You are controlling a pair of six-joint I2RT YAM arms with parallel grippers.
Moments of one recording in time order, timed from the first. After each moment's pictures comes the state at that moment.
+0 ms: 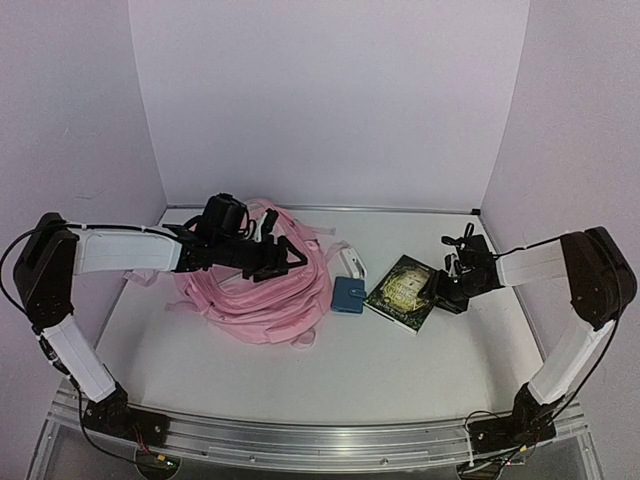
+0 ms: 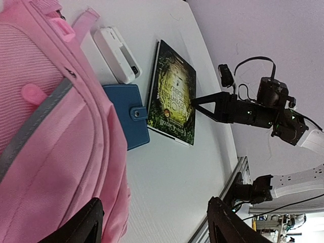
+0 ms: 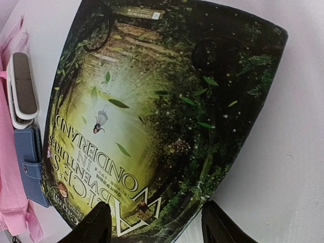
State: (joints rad) left arm -0.67 1.65 1.08 -0.01 0.48 -0.72; right arm 0.23 1.70 0.82 -0.12 -0.23 0.58
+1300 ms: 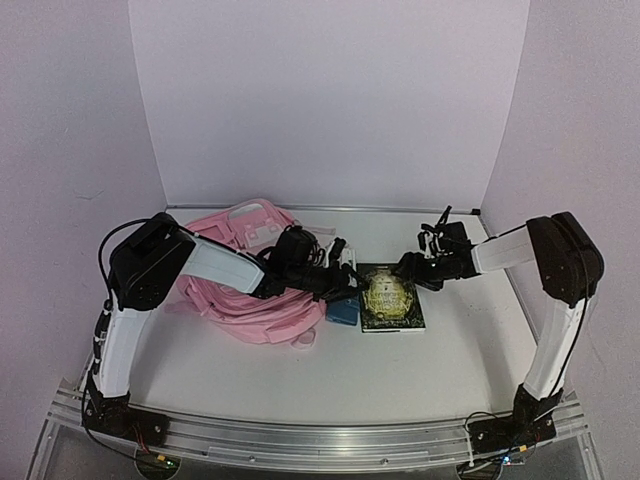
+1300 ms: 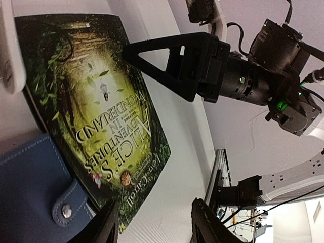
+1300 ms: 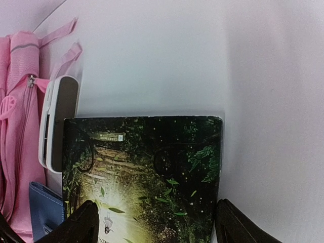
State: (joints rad) left arm -0.84 2.22 1.39 0.40 0.60 -0.91; right arm 0.29 1.95 1.04 0.07 -0.31 0.45
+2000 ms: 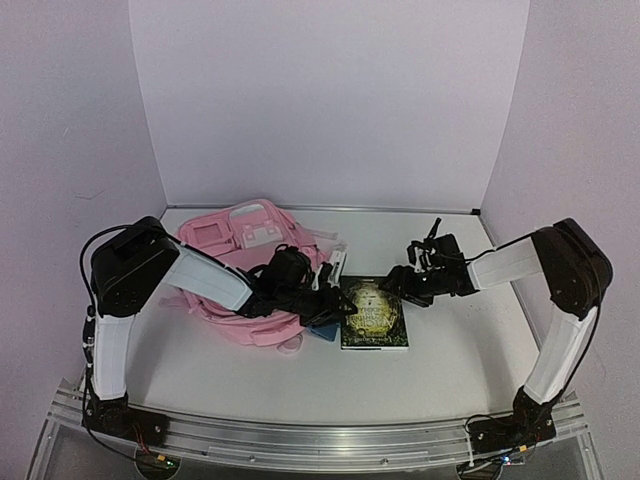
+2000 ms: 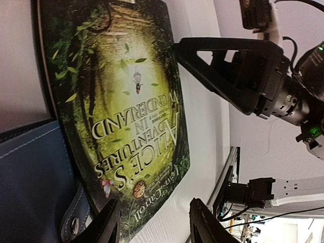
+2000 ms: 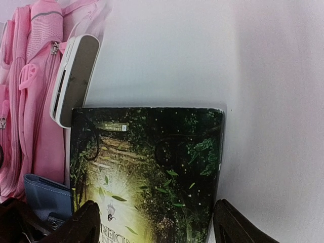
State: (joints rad) left arm -0.91 2.09 1.17 0.37 0.47 -1.03; right arm 0.42 1.85 0.89 0.14 -0.30 0.59
